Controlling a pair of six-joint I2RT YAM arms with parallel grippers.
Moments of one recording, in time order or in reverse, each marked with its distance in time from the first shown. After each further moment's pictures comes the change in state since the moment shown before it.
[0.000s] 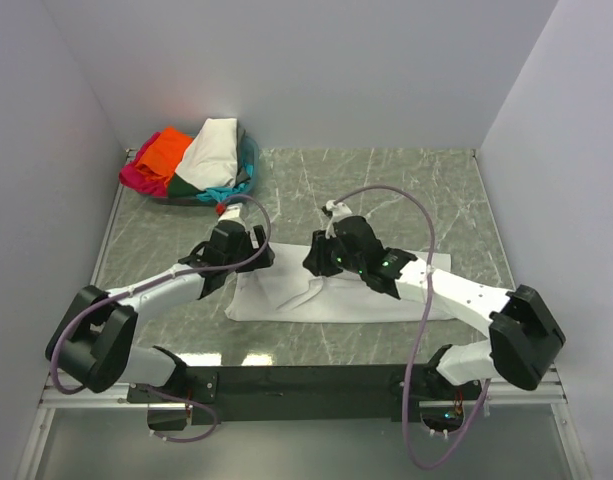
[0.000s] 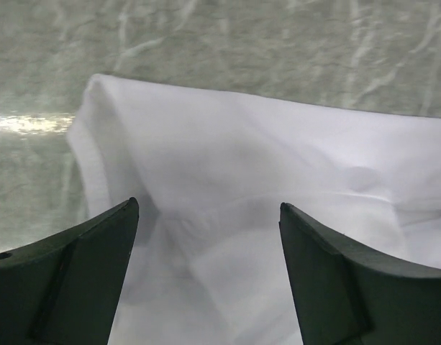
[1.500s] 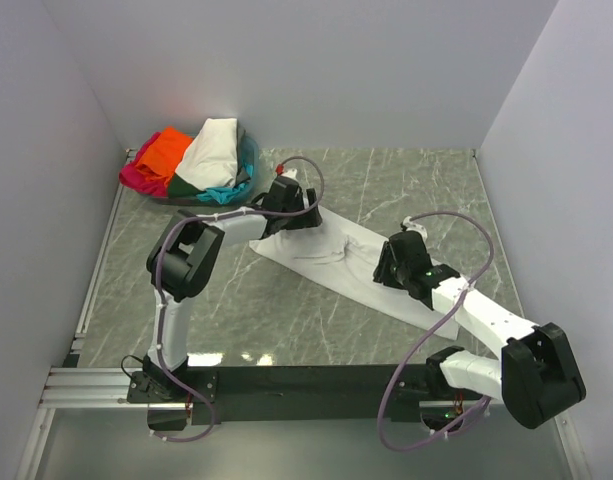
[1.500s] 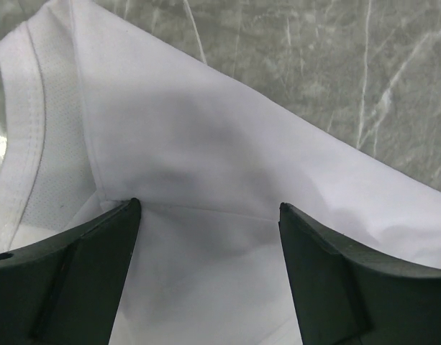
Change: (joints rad) left arm -0.060 0.691 0.685 0.029 0.123 0.019; right arm -0.364 -0.184 -0.254 -0.201 0.186 0.095
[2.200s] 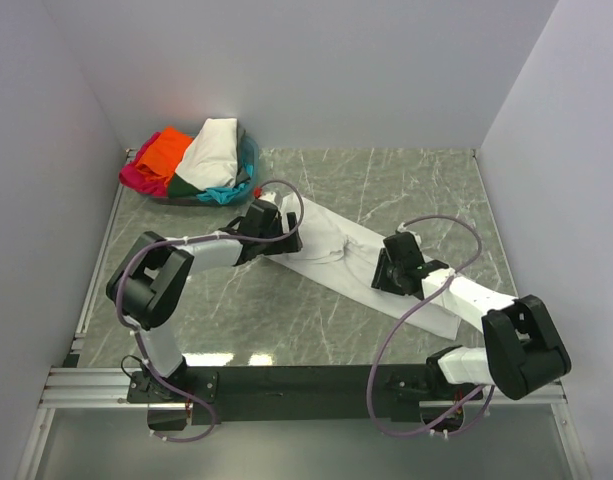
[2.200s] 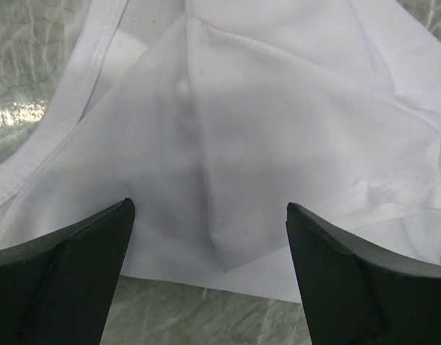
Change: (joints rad) left arm 0.002 -0.284 -0.356 -0.009 -0.034 0.008; right arm -0.035 0.146 -0.002 0.019 -0.047 0.013
